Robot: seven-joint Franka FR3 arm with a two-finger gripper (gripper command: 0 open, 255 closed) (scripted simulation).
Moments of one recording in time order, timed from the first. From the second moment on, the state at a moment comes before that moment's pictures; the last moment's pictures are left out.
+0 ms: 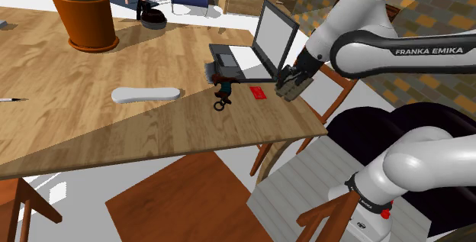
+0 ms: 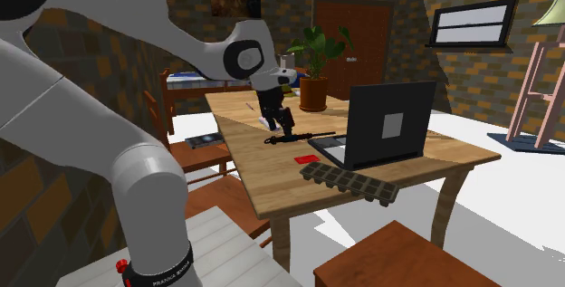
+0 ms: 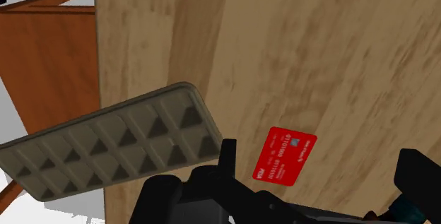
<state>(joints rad) -0.09 -0.67 0.28 -2.70 0.12 2.32 0.26</state>
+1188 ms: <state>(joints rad) -1.28 -0.17 1.34 -2.56 -0.73 3.01 1.15</state>
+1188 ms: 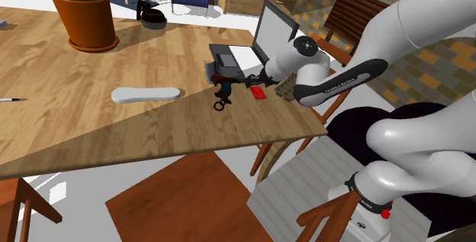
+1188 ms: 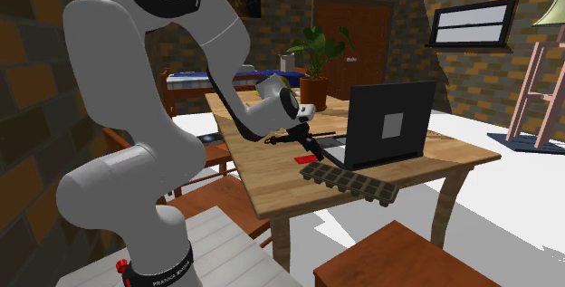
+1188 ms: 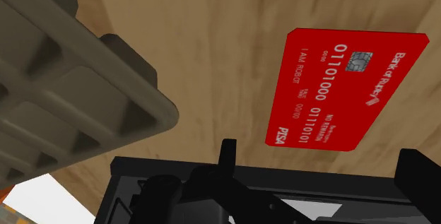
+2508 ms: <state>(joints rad) -1.42 -0.16 1.46 -2.54 -0.77 3.03 1.19</state>
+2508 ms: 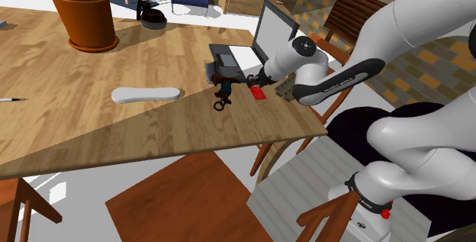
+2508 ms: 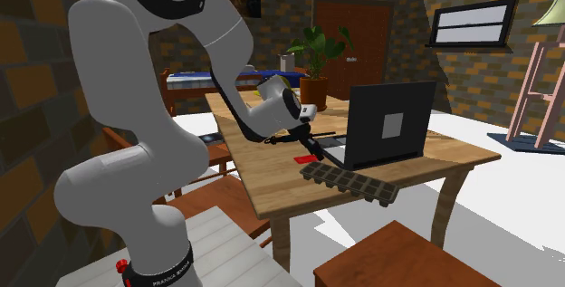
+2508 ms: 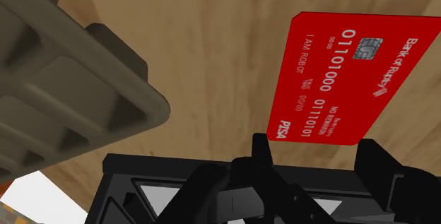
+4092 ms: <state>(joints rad) -0.57 -0.33 0.58 -2.58 -0.15 2.84 0.53</state>
